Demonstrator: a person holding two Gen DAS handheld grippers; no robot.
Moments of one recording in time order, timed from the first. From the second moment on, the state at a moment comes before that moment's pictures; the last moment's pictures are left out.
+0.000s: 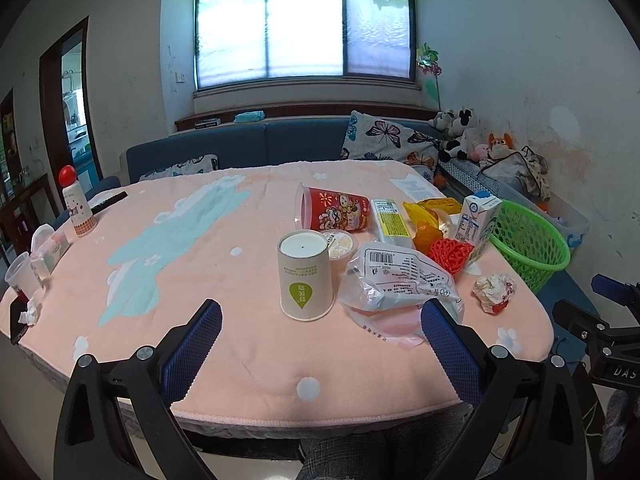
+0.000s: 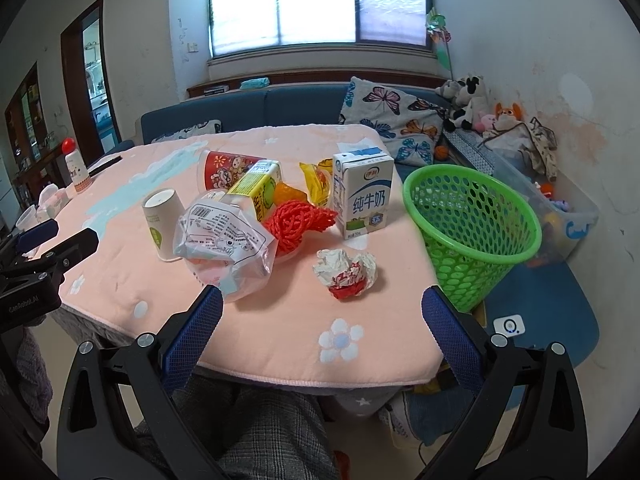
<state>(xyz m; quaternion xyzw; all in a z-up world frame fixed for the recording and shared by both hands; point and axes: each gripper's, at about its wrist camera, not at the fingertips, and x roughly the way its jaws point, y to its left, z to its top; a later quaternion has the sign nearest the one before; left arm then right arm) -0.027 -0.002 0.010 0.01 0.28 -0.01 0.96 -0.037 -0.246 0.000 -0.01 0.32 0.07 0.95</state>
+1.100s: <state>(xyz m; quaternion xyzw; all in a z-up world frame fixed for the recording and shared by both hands) -0.017 -0.002 0.005 0.01 0.29 -0.01 0.96 -0.033 -0.244 -0.006 -0.01 0.32 0.07 0.94</state>
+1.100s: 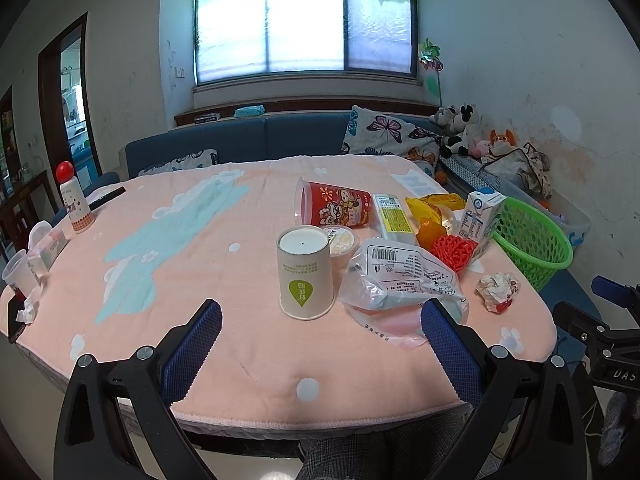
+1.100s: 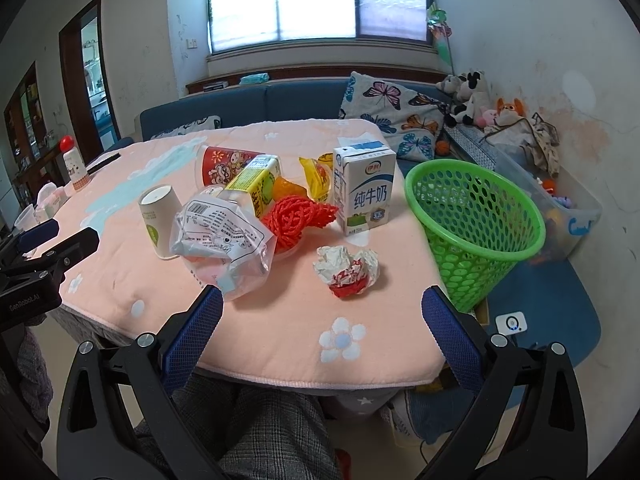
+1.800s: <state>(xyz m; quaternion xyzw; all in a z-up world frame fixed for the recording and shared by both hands) 0.003 -0.004 0.002 0.02 0.30 -0.01 0.95 -0.014 -0.248 -0.008 -0.01 0.33 0.07 0.94</state>
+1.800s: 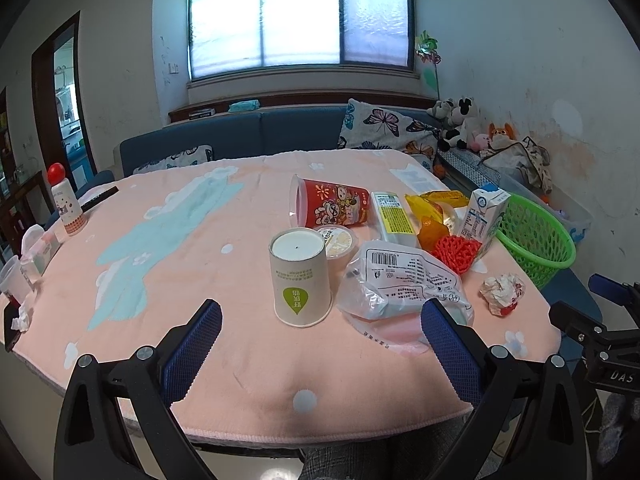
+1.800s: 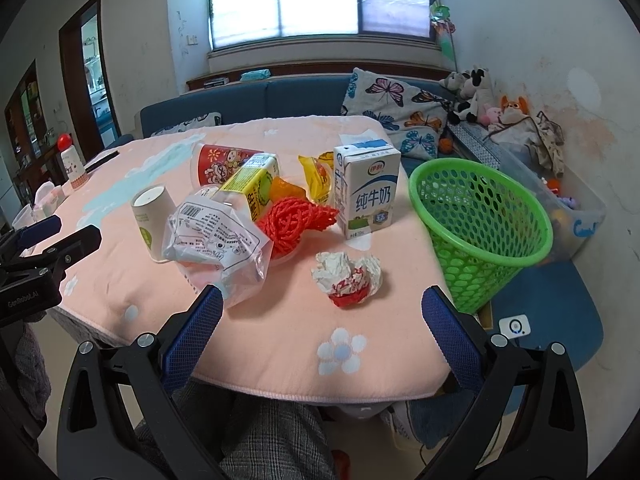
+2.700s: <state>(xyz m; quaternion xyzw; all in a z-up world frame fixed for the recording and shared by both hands) 0.043 0.004 -0.012 0.00 0.33 -0.05 0.94 0.040 -0.267 -0.045 -0.01 0.38 0.08 0.92</state>
